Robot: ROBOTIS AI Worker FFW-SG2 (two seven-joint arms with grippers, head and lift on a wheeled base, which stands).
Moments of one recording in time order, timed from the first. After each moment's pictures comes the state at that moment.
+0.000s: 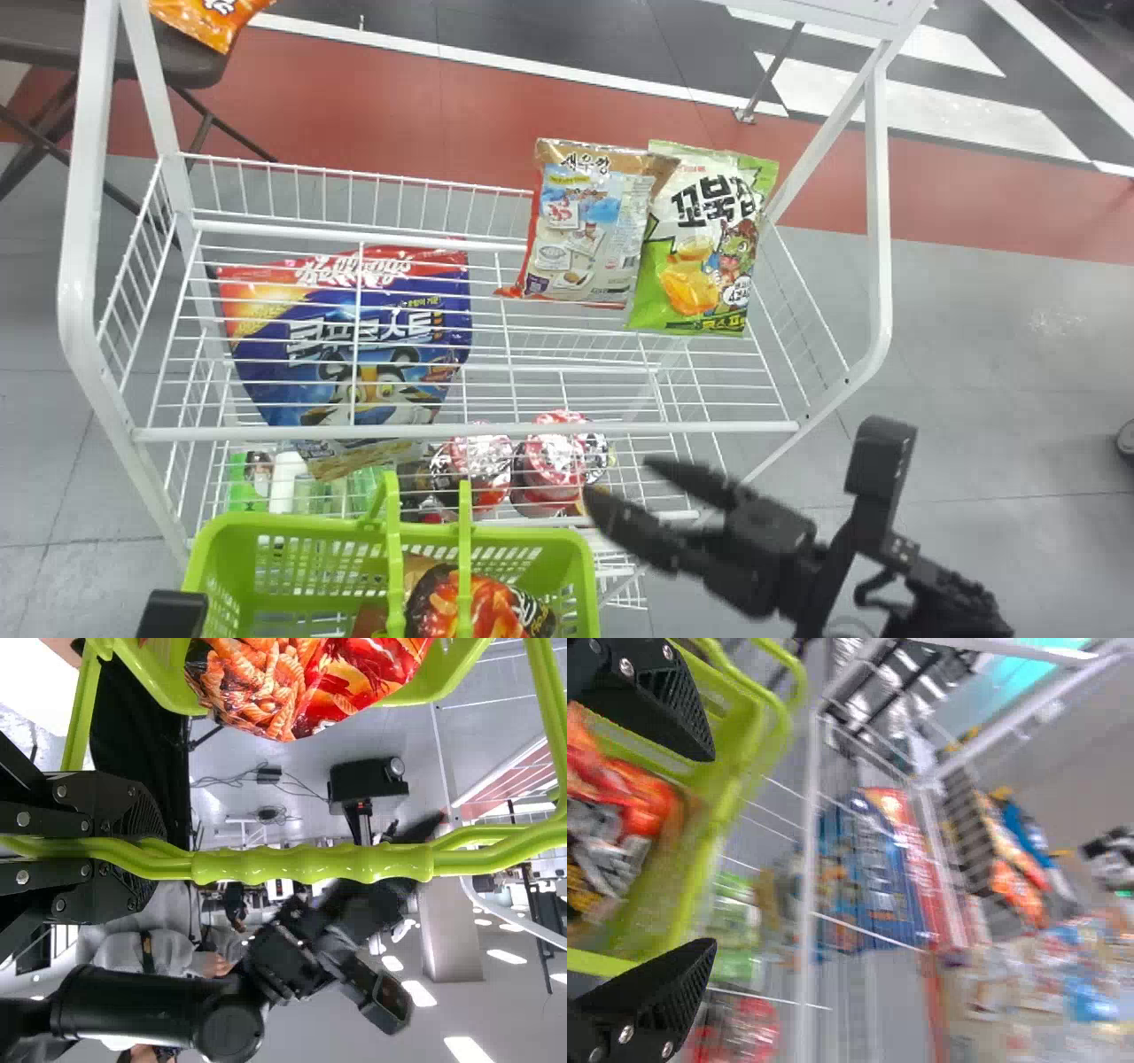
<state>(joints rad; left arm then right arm) 0.54 0.05 -0.07 -2.22 0.47 1.57 -0.96 0.68 -0.07 -0.37 -2.38 -0.33 0.73 0.71</state>
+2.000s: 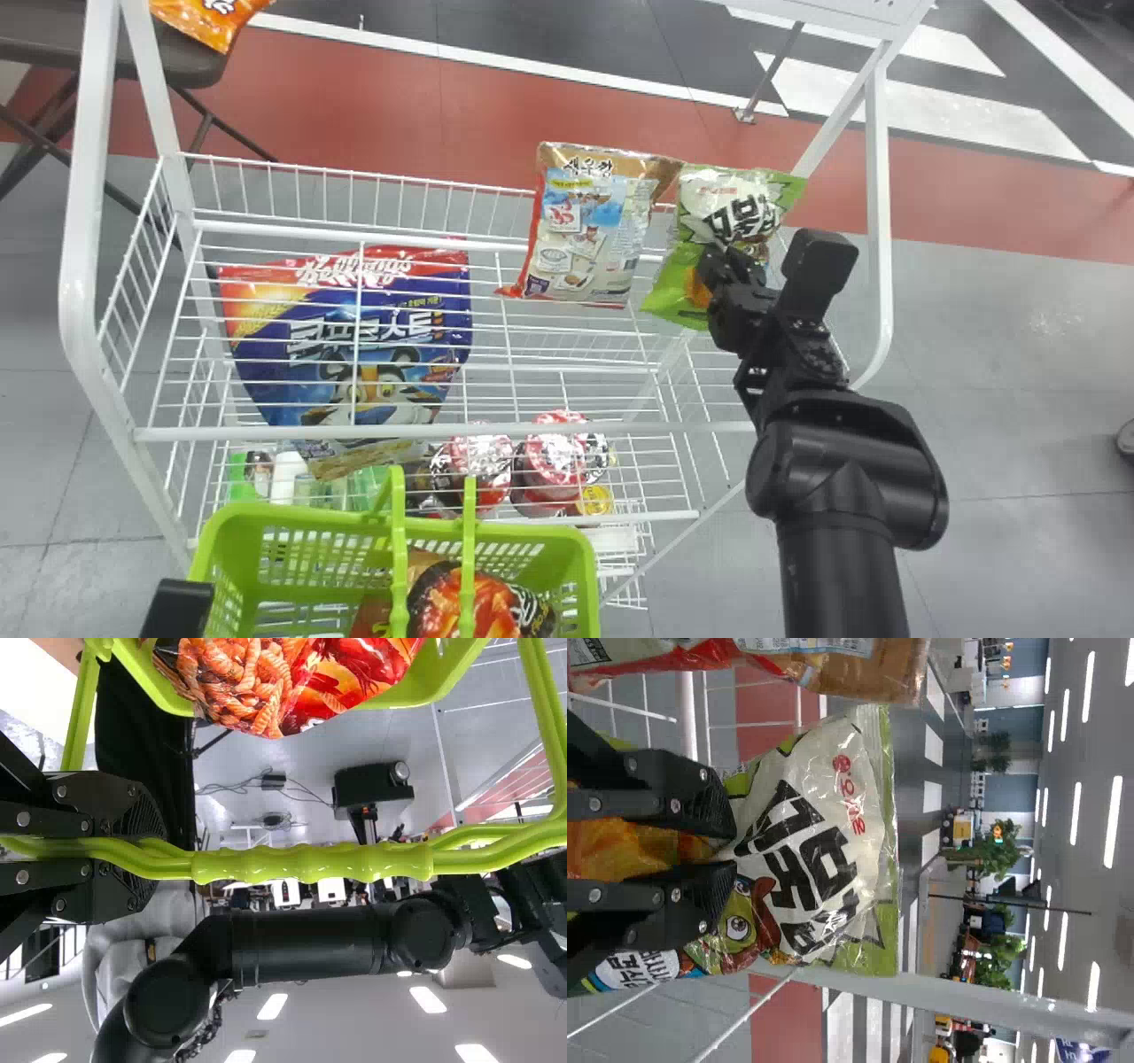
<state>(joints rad) 0.51 0.06 -0.08 -2.20 0.46 1.57 -0.96 -0.01 -0.05 -0.33 -1.61 0.03 0.30 0.16</state>
